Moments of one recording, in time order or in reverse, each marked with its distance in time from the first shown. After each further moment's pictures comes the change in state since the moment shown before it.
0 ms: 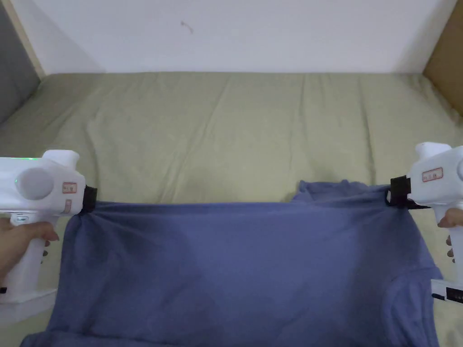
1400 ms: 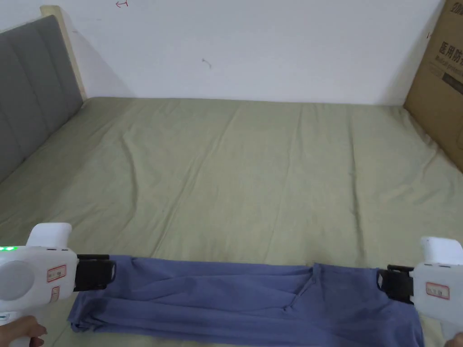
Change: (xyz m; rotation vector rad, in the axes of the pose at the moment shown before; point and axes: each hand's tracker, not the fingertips) left arm -0.018 -0.201 0.161 0.048 -0.063 0.079; right arm -0.032 -0.229 0.149 0.123 0.013 0.012
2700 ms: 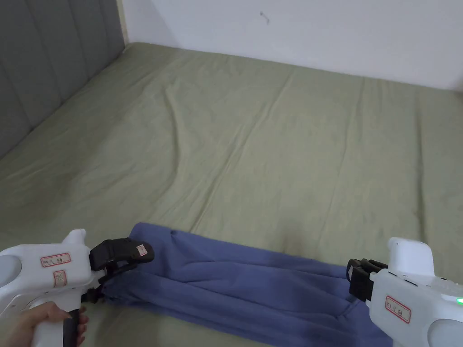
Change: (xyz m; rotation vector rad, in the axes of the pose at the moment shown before) left arm -0.107 -0.055 -0.119 -0.162 -0.567 0.721; right arm -0.144 -0.010 -0.053 0.027 0.121 0.094
